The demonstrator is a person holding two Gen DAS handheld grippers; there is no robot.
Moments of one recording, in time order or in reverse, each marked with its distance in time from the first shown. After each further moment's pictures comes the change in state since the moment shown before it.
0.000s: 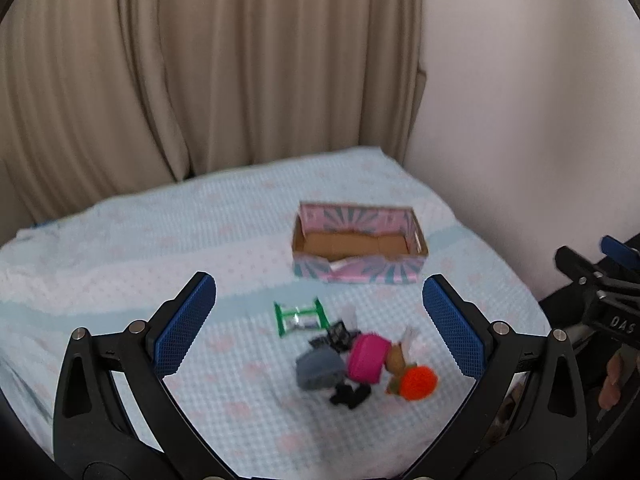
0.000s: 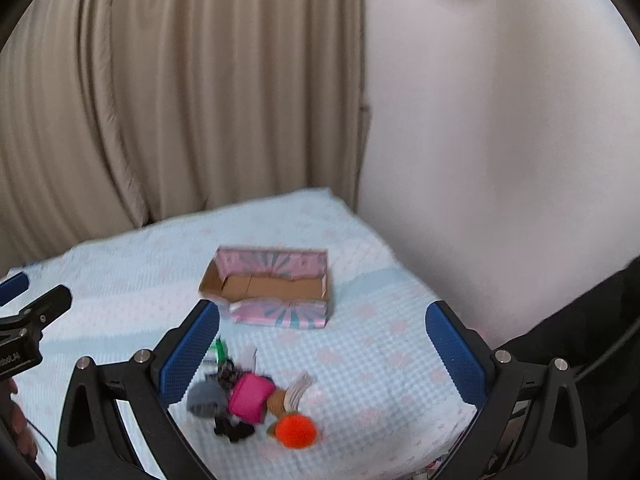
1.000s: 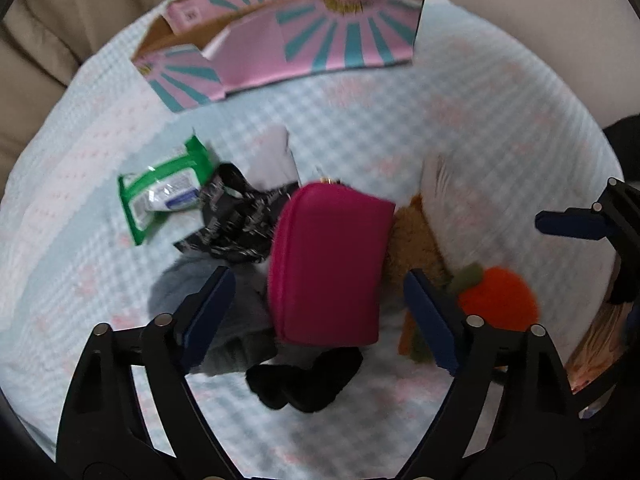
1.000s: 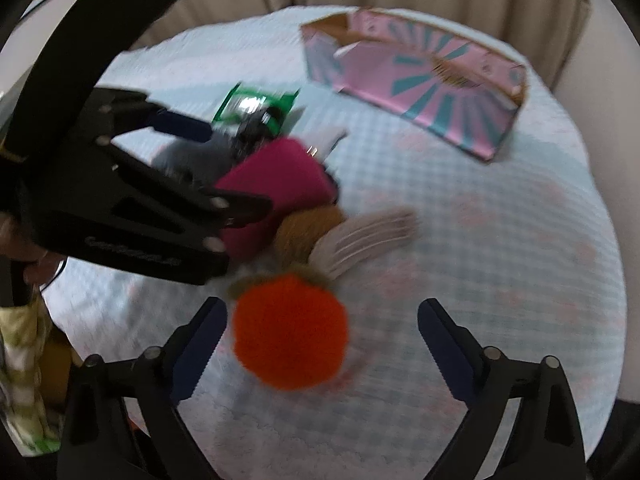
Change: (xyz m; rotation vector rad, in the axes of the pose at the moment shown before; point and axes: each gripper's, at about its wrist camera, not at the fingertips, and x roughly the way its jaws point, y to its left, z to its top) left arm 0.302 -0.095 -0.184 0.259 0.534 -0.033; right arm 0.256 0.013 -0.218 -0.481 0.457 0.512
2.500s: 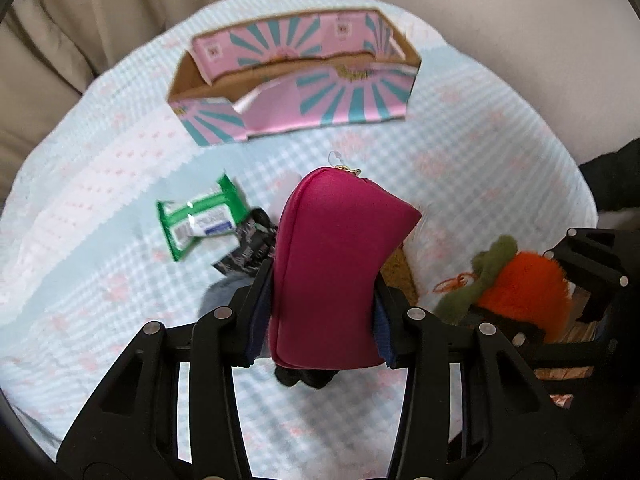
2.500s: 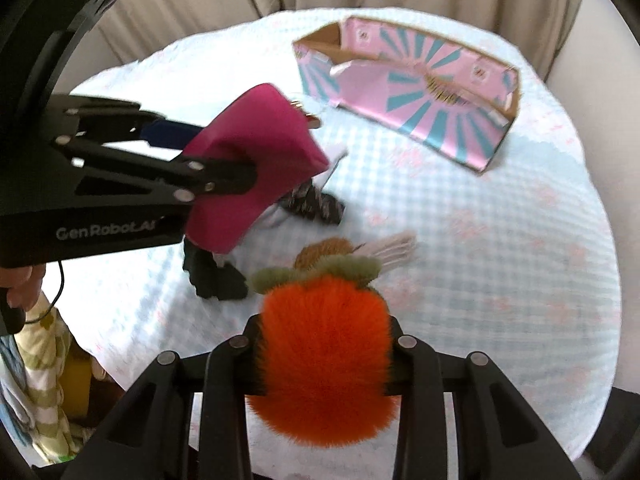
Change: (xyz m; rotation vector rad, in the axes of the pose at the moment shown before) left arm -0.088 0.018 0.023 -0.054 -0.068 -0.027; right arm -0.049 0.000 0.029 0.088 0.011 -0.004
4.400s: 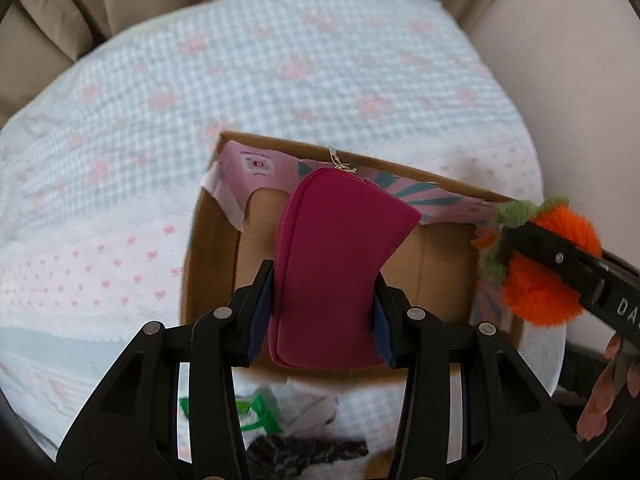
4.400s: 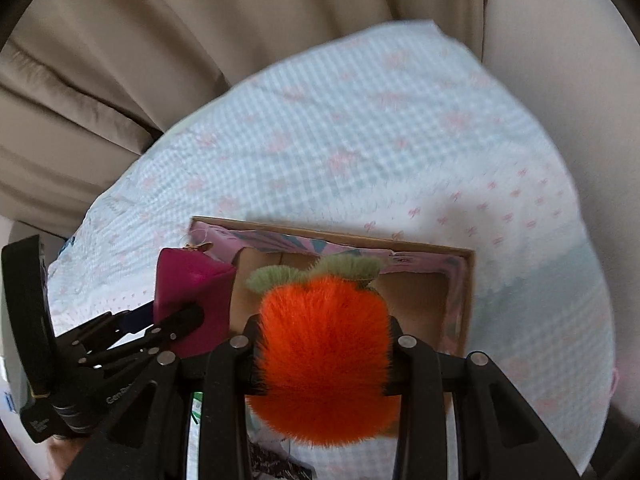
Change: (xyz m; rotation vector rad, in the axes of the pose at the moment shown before) left arm 0.152 0.132 0.277 -0.327 0.194 -0.046; right arm 0.067 -0.211 0.304 0.497 0.054 0.049
